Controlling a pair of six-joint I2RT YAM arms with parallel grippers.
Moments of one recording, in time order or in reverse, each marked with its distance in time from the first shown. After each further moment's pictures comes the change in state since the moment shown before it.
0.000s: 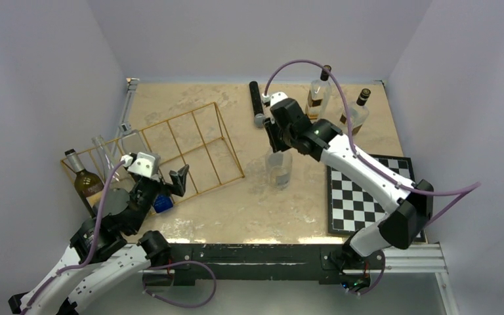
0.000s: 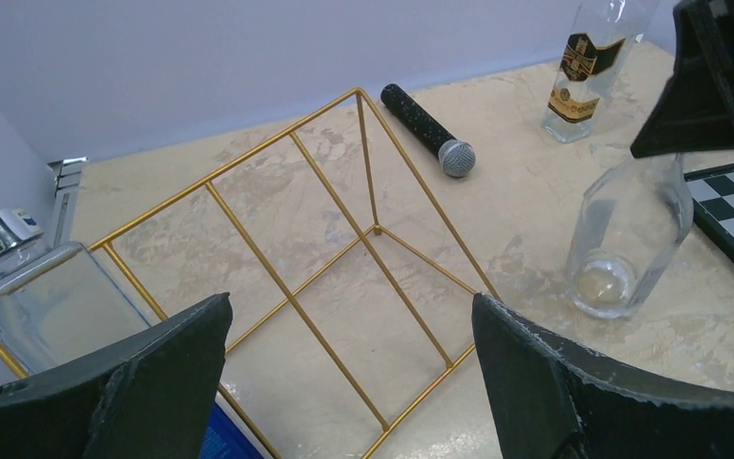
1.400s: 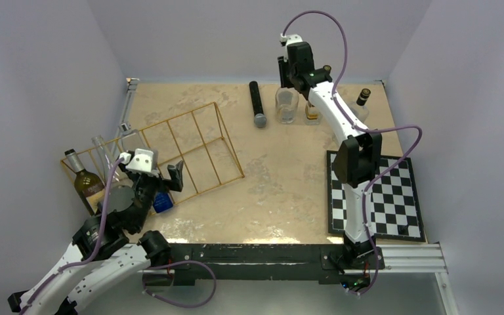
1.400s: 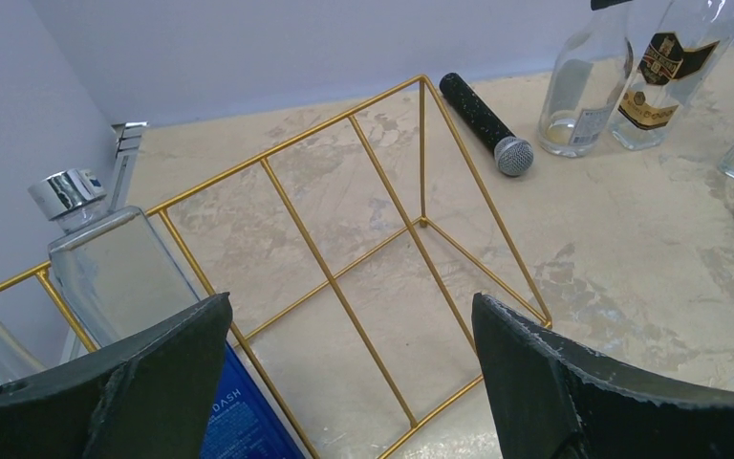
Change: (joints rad) left arm 0.001 0.022 0.000 -0.015 -0.142 -0.029; right arm -0.407 0.713 0.784 0.159 -0.053 -0.169
